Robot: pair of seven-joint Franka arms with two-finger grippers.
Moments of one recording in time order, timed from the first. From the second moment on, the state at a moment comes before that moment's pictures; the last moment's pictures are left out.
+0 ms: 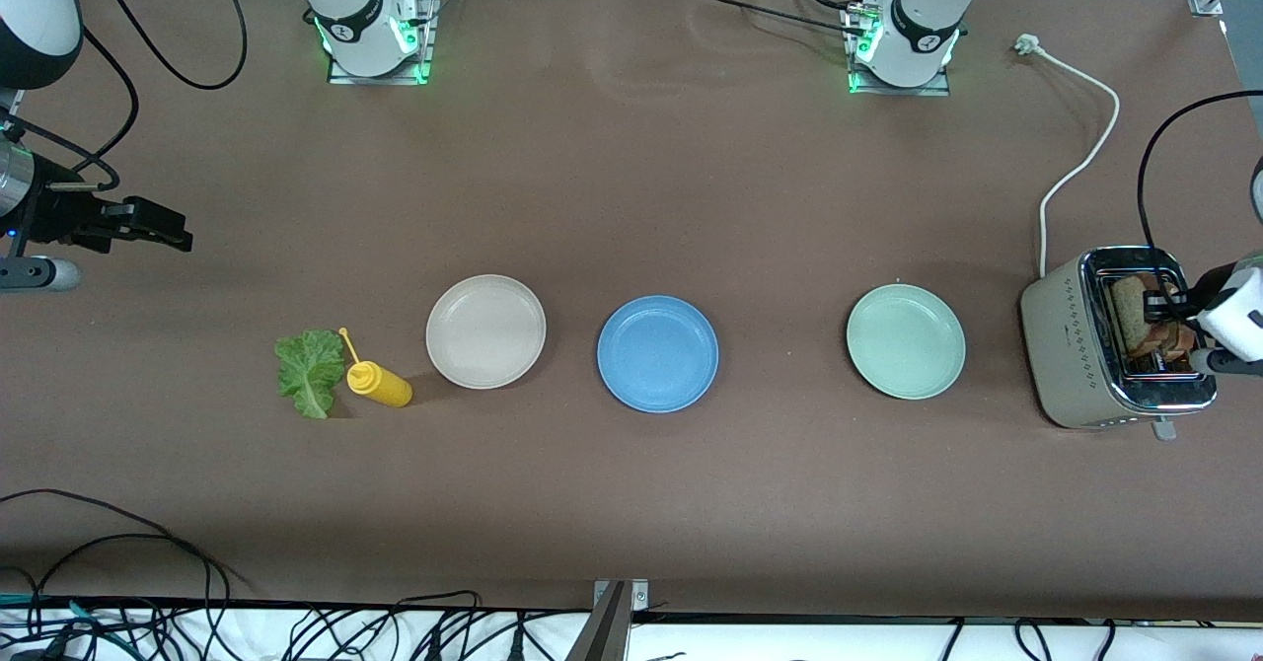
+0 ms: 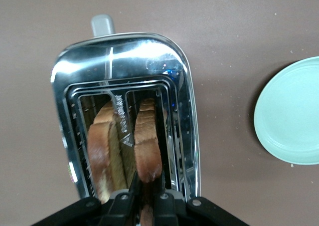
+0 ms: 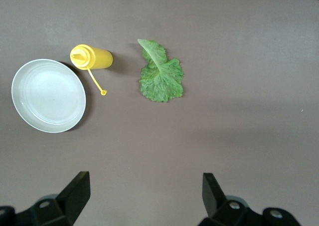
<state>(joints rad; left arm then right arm) 0.26 0.38 -0.02 -1.59 0.16 1.83 0.25 0.13 0.18 -0.17 -1.50 0.04 1.60 -0.07</state>
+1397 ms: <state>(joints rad) 0.14 0.37 -0.27 -1.32 -0.28 1.45 0.23 0.13 0.20 -0.17 -1.50 0.04 1.60 -0.07</state>
